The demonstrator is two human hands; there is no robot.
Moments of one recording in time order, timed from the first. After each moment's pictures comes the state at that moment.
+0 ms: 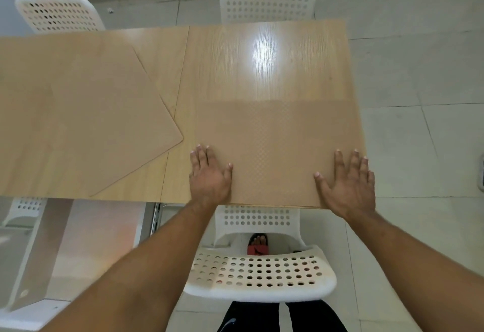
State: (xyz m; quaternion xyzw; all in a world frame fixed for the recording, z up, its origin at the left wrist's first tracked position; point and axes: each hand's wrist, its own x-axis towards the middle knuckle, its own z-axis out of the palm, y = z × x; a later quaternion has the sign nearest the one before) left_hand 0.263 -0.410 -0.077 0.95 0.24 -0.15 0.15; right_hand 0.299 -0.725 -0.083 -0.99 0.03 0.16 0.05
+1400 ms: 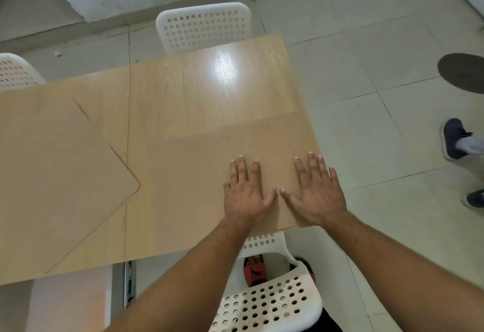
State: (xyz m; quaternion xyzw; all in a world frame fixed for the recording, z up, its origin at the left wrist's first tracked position) left_hand 0.324 -0.557 -0.069 0.97 0.01 -0.19 0.15; right_hand 0.327 -0.743 -0.074 -0.98 -0.03 0.21 0.05
